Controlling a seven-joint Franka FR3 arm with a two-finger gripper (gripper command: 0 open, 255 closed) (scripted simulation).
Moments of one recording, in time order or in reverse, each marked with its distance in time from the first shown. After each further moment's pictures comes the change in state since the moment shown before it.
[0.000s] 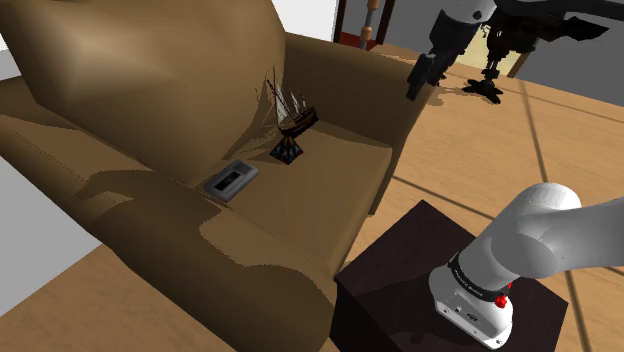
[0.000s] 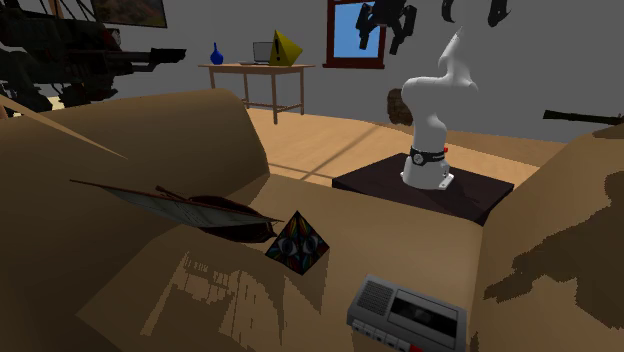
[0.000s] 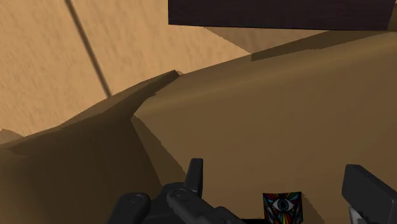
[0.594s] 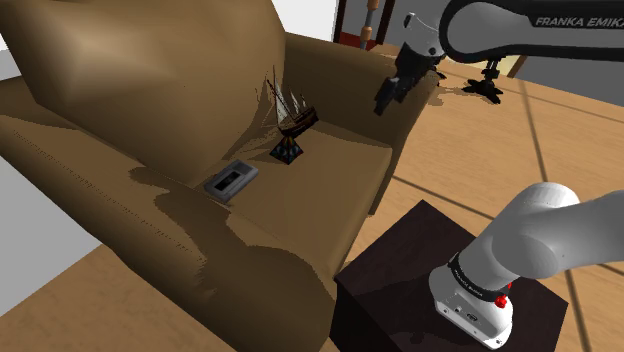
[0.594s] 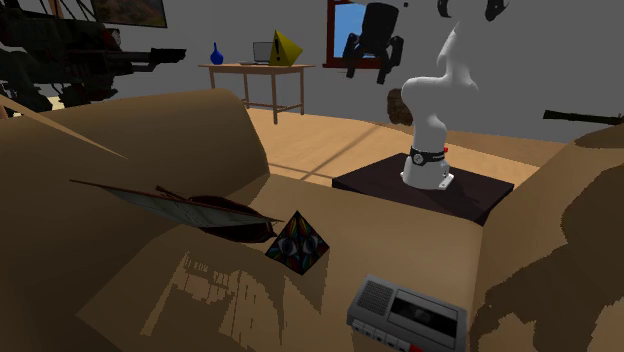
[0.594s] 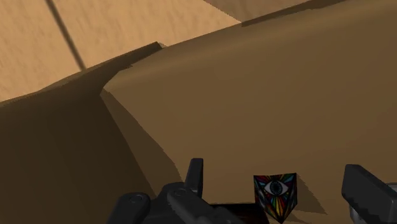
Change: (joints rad) arm 0.017 0.096 -0.014 -0.136 0.030 0.309 0.015
